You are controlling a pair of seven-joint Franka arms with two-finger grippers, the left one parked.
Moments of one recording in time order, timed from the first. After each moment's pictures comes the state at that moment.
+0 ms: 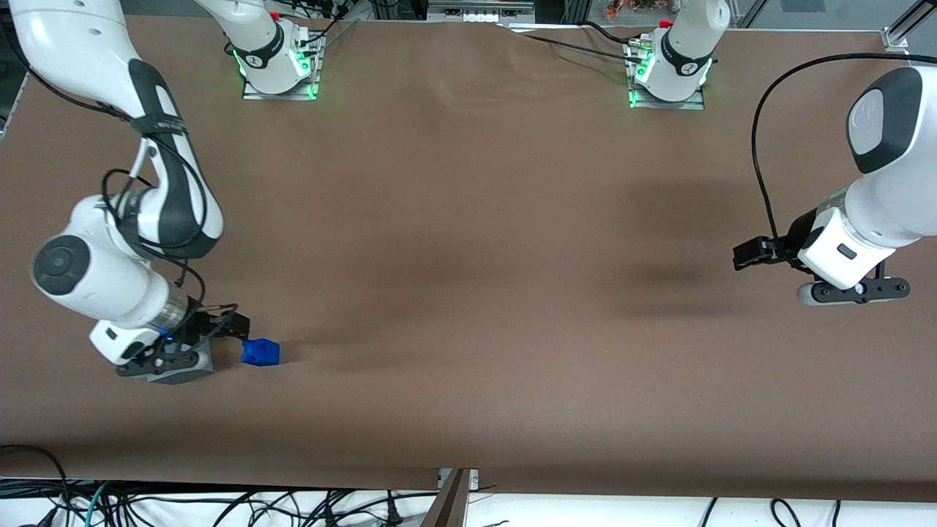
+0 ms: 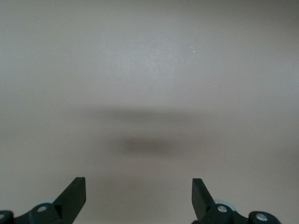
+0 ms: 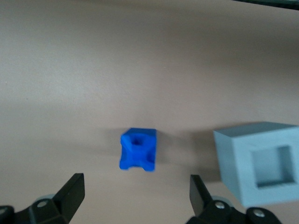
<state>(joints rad) 0.04 0.65 0.08 -1.45 -0.03 2.22 -0.03</state>
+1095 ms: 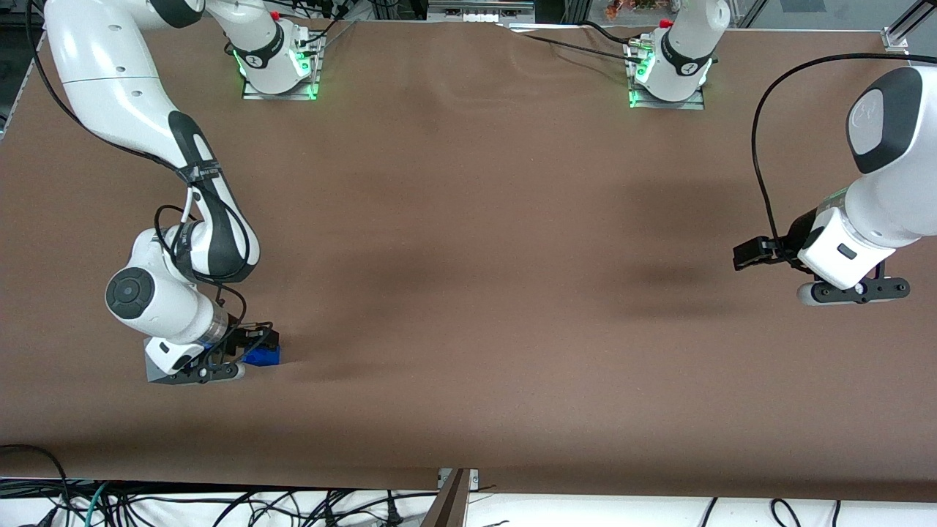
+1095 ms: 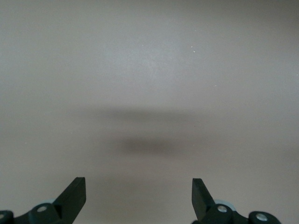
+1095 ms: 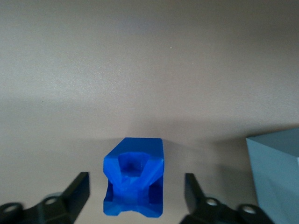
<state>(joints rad) 0.04 0.78 0.08 -1.45 -0.03 2.33 0.00</state>
